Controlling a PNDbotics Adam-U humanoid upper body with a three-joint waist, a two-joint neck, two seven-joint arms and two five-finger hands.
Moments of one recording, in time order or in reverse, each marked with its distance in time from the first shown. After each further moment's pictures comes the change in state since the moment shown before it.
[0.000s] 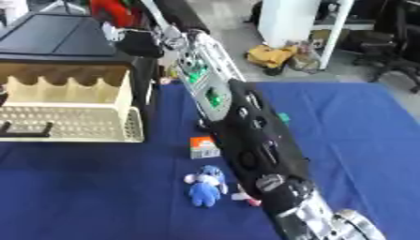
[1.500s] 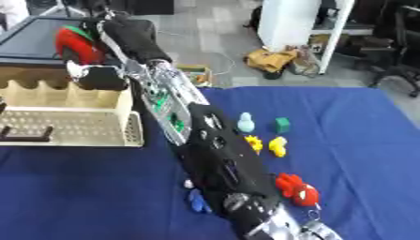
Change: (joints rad) left arm 0.001 -0.016 -0.001 0.000 -0.019 0.019 -0.012; right arm -0.009 0.089 0.002 0.098 0.091 -0.015 0.053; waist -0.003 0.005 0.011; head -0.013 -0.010
